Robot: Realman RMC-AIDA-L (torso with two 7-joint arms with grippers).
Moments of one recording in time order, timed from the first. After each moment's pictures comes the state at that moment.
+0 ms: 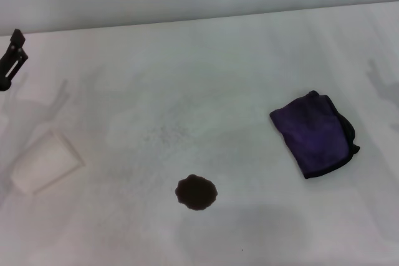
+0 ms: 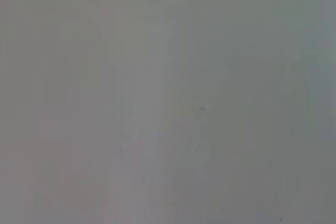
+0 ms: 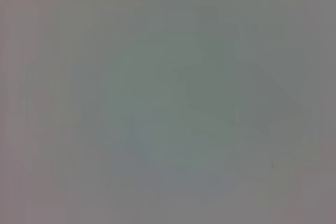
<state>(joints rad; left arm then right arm) -0.44 -2.09 1.19 0.08 -2.69 -1.35 2.82 0.34 2.01 -0.21 0.09 2.00 1.52 -2.83</state>
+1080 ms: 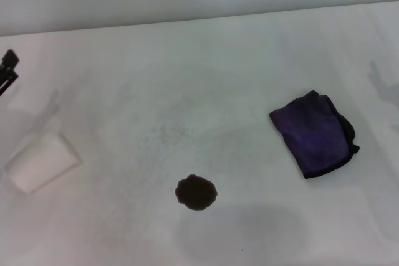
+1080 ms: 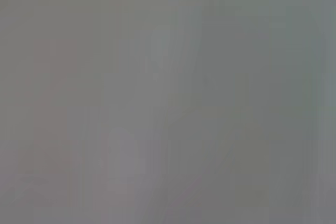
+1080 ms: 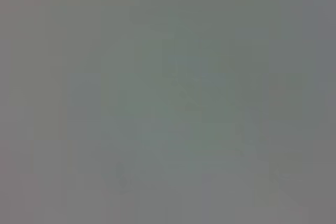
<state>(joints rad) -0.33 -2.03 1.19 0.26 -2.47 -1.26 2.49 0.33 2.01 -0.21 0.09 2.00 1.46 -2.83</state>
